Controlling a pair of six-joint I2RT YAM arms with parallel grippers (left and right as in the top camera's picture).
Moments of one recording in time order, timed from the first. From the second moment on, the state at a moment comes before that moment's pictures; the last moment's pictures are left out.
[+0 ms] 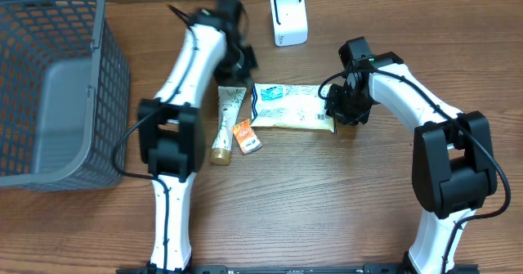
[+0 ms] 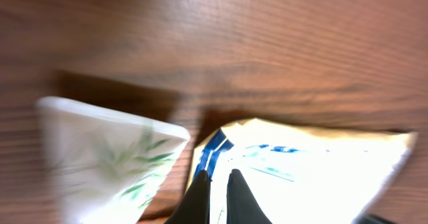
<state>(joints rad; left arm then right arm) -0.19 2.41 2.26 -1.29 0.26 -0.50 0.27 2.05 1.47 -0.90 -0.24 0.59</state>
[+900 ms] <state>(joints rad) -0.14 2.41 2.55 -1.66 0.14 -0.47 0.49 2.05 1.47 -0.68 -0.15 0.63</state>
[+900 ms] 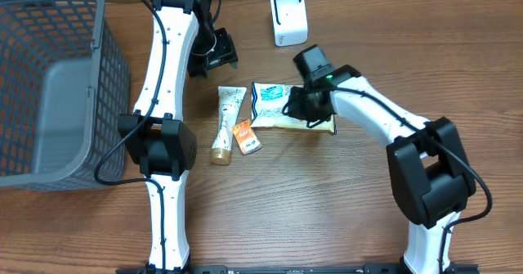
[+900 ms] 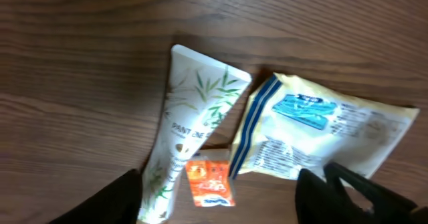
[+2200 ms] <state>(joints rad) -0.24 2.51 2.55 -1.68 0.25 -0.41 0.03 1.94 1.62 -1.07 -0.18 0.48</state>
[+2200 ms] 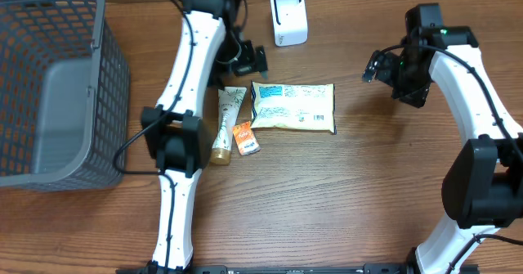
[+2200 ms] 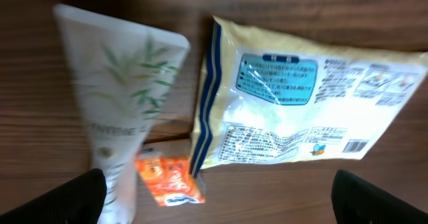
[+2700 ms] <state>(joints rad) -0.26 2.66 2.55 -1.61 0.44 -0.24 0.03 1.94 1.55 -1.01 -0.19 0.46</state>
